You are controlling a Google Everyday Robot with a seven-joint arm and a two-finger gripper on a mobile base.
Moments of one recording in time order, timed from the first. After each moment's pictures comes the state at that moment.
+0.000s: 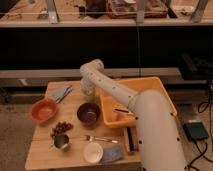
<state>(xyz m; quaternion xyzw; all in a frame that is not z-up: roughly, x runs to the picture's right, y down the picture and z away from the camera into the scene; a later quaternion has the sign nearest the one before) -0.121 0.007 0.947 -0.11 -0.25 -0.56 0.78</state>
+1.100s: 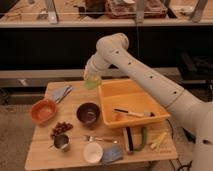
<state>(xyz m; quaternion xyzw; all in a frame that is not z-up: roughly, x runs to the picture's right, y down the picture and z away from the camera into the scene) -0.079 -0.060 0.710 0.01 -0.32 -0.60 0.73</state>
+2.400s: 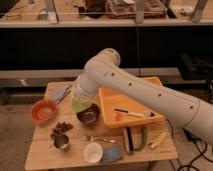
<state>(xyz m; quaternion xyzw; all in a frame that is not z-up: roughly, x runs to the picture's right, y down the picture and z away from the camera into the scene) -0.131 0.059 0.619 0.01 -0.36 -0.64 0.68</state>
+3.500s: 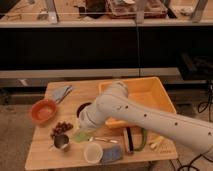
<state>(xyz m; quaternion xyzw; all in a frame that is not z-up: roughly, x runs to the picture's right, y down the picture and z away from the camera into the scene) -0.111 0.164 0.607 0.00 -0.44 -0.64 0.63</state>
